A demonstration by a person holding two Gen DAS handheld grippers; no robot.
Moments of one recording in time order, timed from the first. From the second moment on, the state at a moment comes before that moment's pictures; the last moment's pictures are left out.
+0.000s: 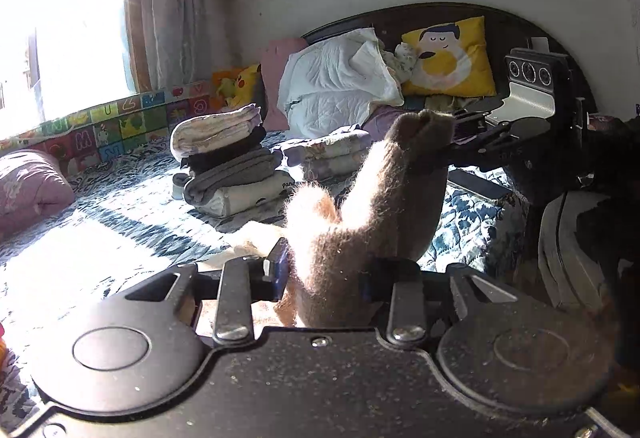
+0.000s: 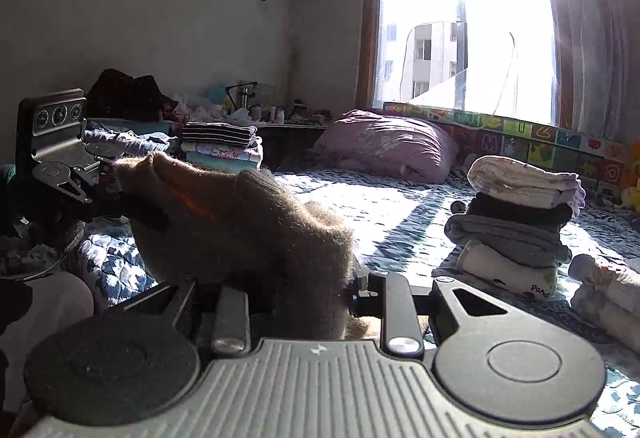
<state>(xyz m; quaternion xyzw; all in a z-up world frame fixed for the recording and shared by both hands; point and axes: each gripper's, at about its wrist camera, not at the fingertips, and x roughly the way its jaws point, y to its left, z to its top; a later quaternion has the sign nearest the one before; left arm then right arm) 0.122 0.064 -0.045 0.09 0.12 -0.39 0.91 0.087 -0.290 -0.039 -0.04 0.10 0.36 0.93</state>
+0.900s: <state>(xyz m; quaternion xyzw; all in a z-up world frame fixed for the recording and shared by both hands) 0.364 0.112 -0.127 -0.25 0.23 -0.31 0.89 0.374 -0.288 -0.137 0.29 0.24 0.30 0.88</state>
